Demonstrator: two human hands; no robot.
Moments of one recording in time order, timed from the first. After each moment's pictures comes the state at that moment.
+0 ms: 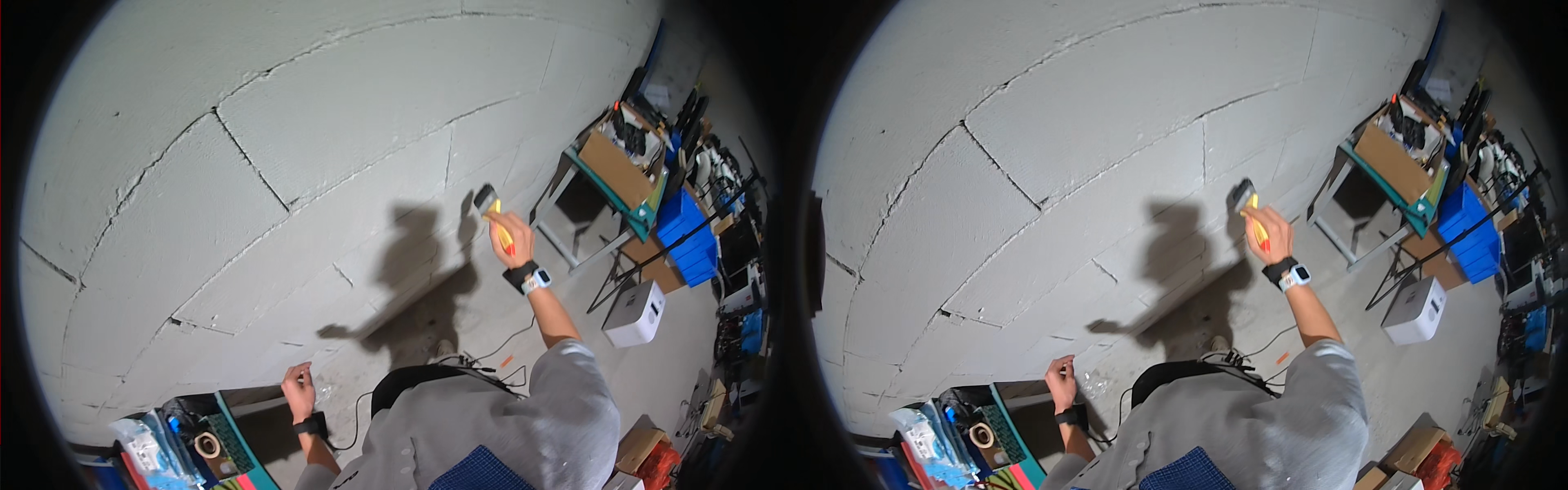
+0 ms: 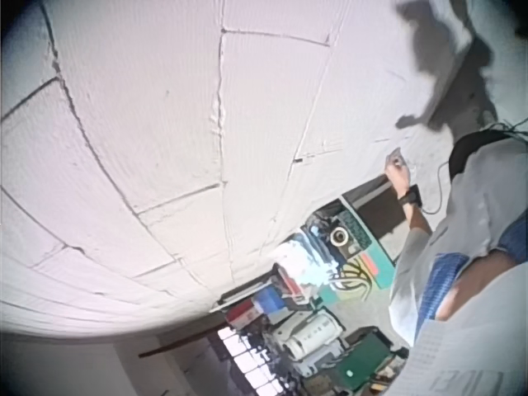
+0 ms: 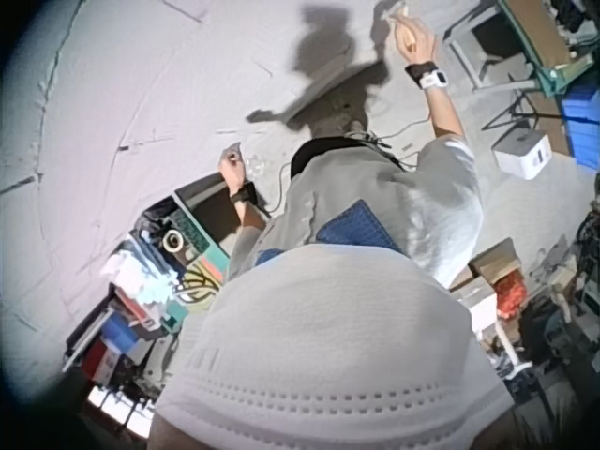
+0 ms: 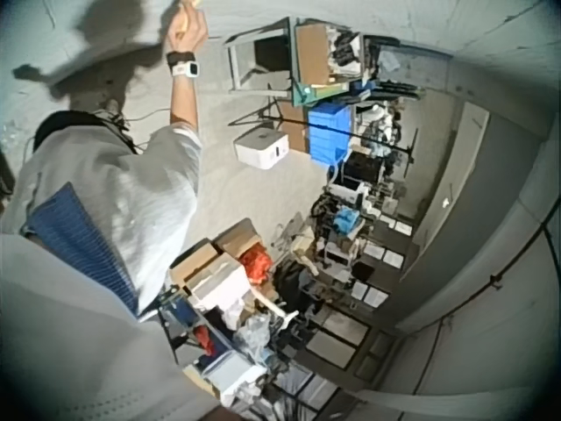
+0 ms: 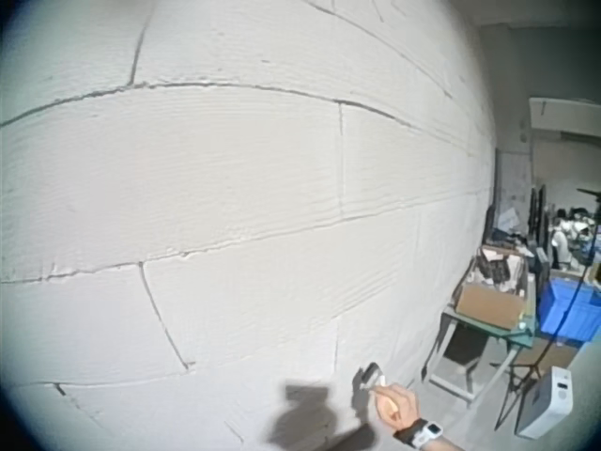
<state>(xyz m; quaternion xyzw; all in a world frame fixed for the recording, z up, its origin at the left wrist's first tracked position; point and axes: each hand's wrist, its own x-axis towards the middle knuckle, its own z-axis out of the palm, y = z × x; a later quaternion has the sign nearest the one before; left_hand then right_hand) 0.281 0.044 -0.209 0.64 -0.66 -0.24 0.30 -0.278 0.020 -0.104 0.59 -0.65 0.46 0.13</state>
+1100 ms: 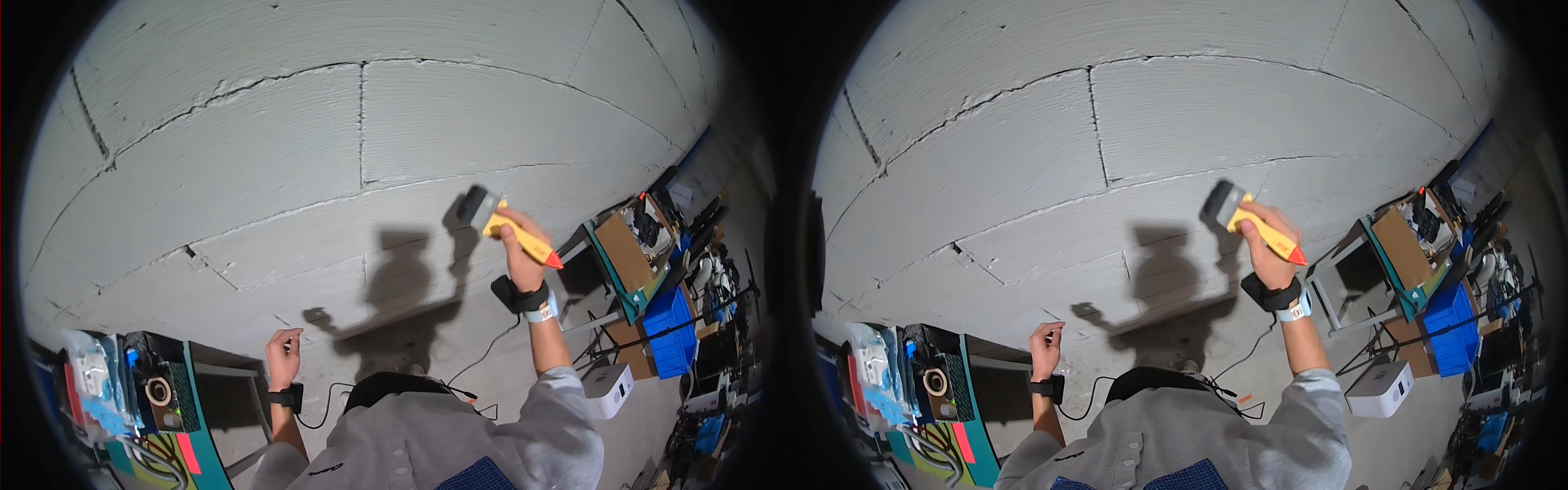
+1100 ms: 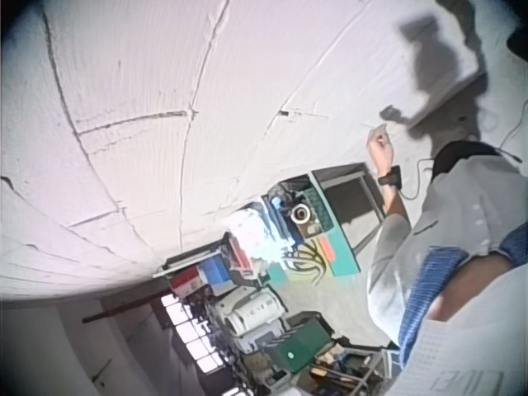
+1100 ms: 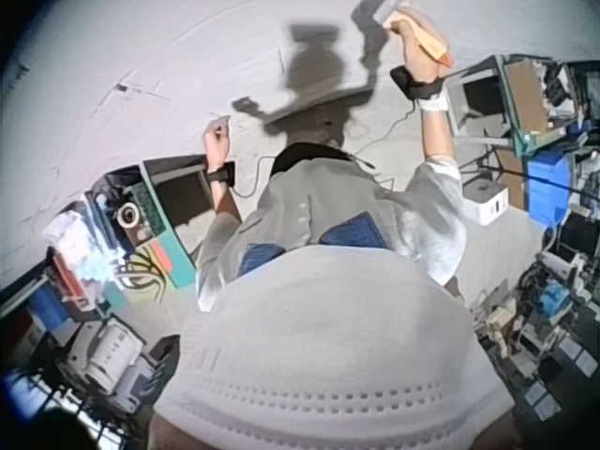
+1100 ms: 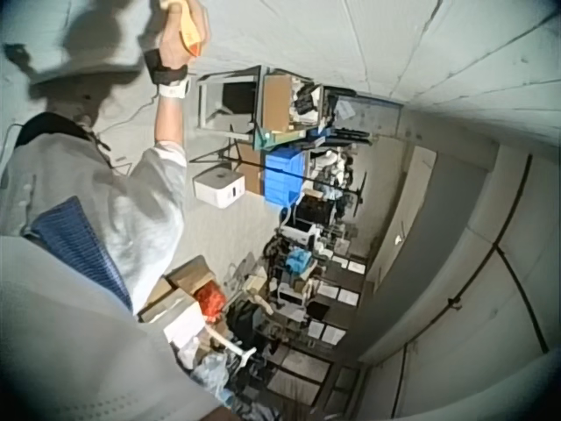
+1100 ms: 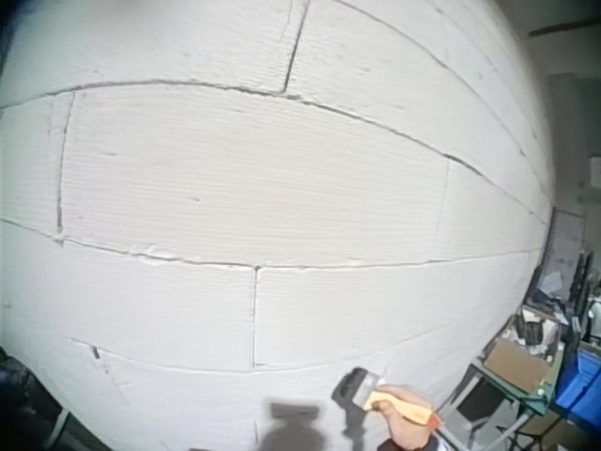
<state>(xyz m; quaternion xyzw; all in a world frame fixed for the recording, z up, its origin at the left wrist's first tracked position) 0.267 0.024 -0.189 0.61 -0.64 -0.26 0.40 -0.186 -0.012 0.031 0.65 -0.49 0.58 -0.03</state>
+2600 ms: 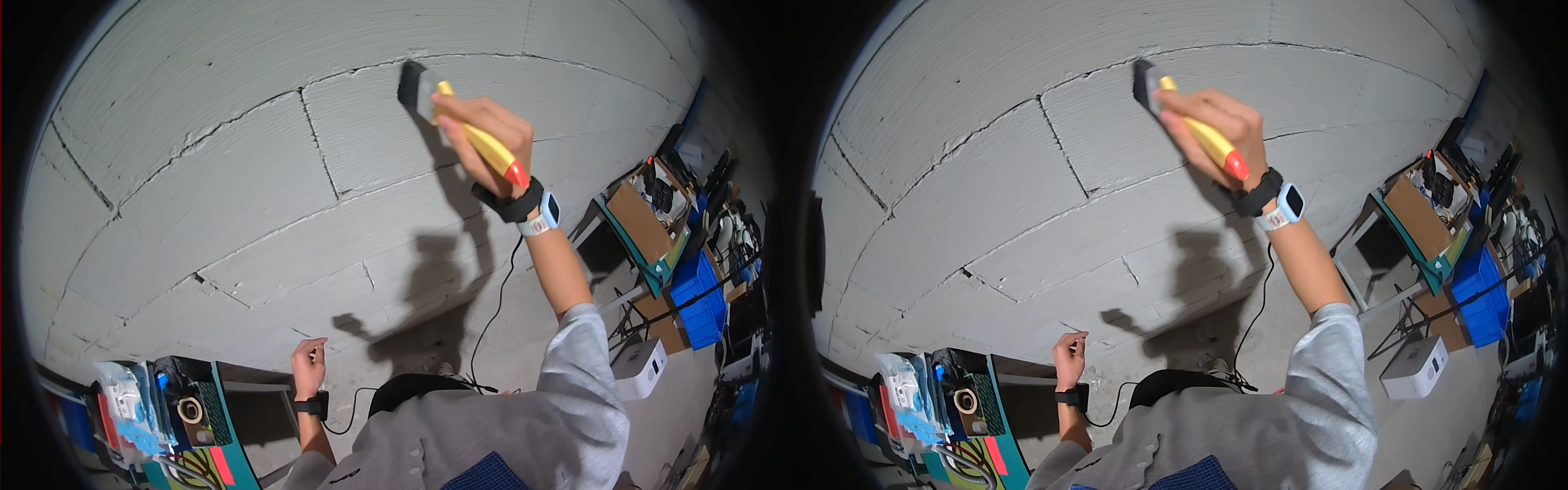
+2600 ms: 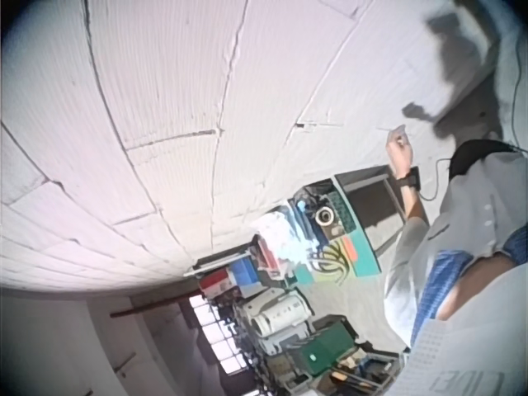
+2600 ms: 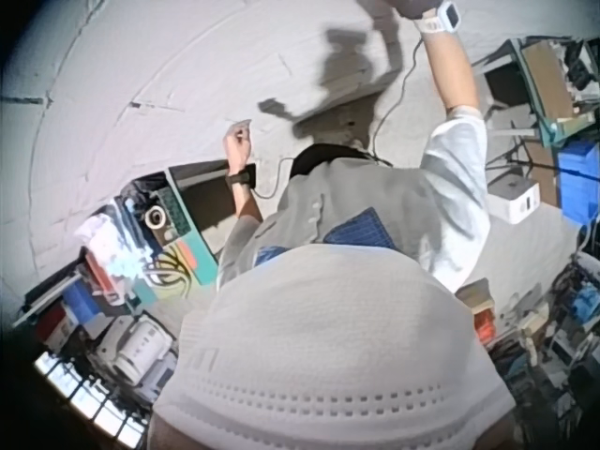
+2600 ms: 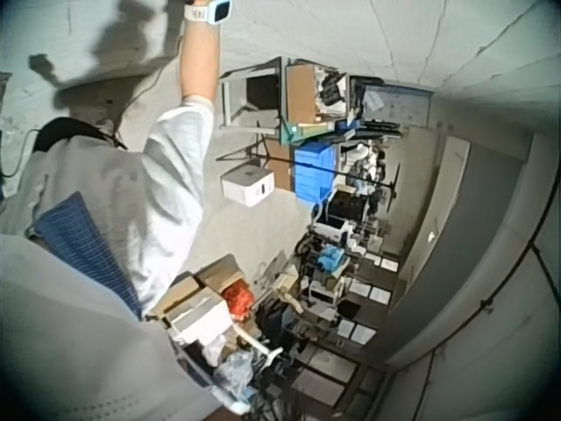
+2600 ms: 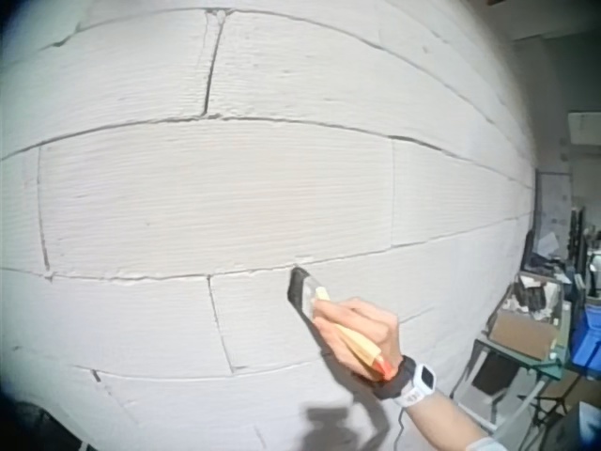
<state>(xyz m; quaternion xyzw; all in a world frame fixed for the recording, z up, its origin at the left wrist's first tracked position) 0.240 0.033 -0.172 0.60 -0.67 -0.24 0.37 -0.165 -0.073 0.150 0.73 -0.32 0.56 0.23</state>
